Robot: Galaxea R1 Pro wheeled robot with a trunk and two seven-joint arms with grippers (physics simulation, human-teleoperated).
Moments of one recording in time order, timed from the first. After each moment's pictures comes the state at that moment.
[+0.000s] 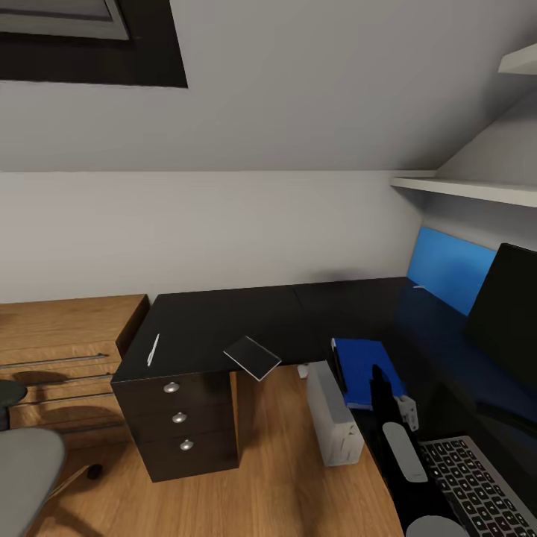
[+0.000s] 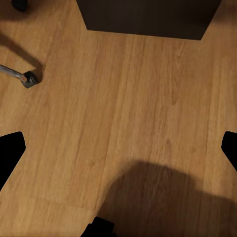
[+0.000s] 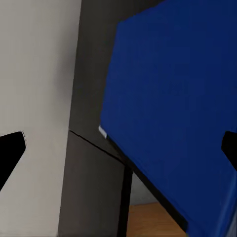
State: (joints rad) left arm -0.11 -0.04 -0.35 -0.48 0.46 -0.22 0.43; right arm -0.46 0.10 -0.27 -0.93 -1.14 -0.13 -0.06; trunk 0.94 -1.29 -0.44
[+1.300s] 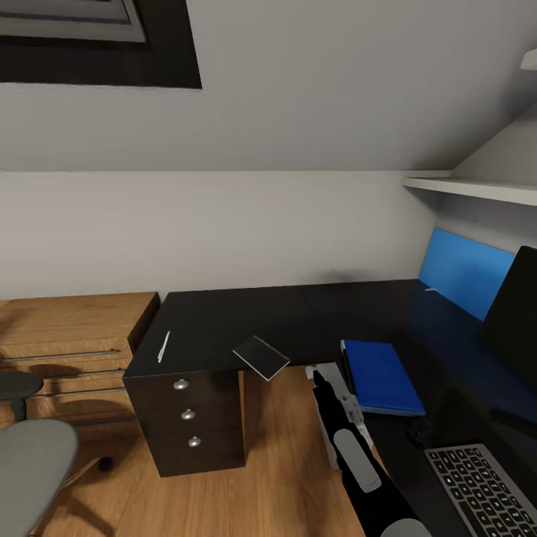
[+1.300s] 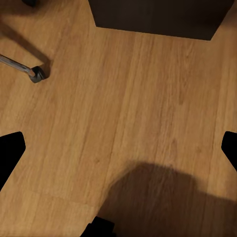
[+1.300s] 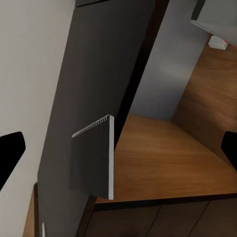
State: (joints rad) left arm -0.11 -0.04 -0.35 -0.48 0.46 -0.22 0.43; right arm -0.46 0.15 0.08 -0.84 -1.15 -0.12 -0.06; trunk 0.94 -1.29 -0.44
